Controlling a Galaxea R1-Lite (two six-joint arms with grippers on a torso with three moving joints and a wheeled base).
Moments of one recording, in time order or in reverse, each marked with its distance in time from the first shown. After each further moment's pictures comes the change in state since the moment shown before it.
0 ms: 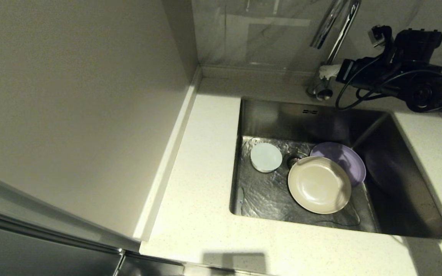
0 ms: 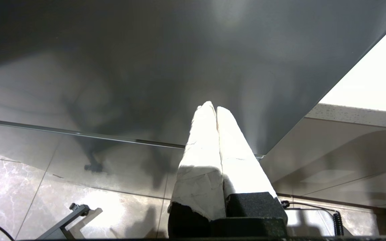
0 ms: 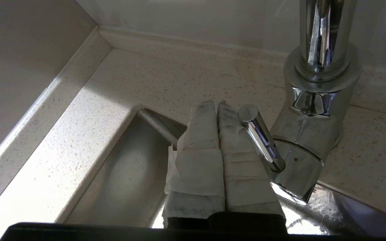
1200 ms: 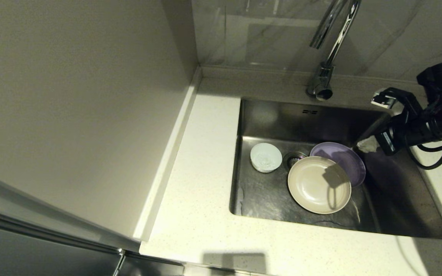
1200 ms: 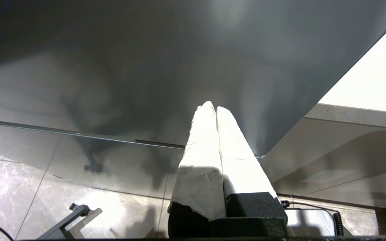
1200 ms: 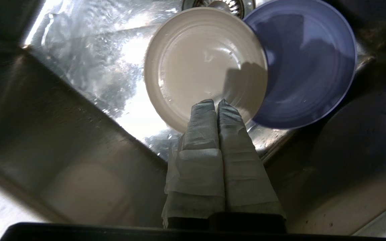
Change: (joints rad) left arm 0.000 0.000 0.000 0.000 0.000 0.000; right arm -0.089 -0.289 0.365 0.786 -0.167 -0.761
